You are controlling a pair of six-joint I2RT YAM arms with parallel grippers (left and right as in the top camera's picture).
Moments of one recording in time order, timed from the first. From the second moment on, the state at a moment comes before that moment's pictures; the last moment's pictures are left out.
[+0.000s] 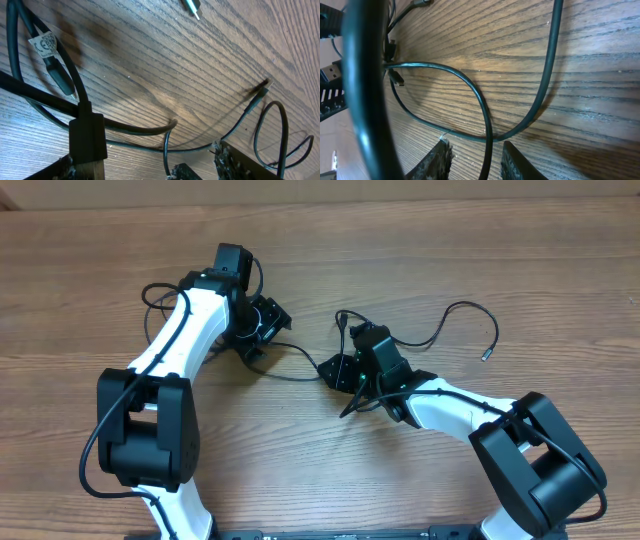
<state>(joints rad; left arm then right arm) -0.17 1.95 1.45 -0.88 0.34 -0.94 0.59 1.79 0.81 0.17 -0.29 0.83</state>
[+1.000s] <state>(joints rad) -0.18 1.95 1.45 -0.88 0.28 -0.95 0.64 1.86 0.81 0.22 -0.25 0.83</state>
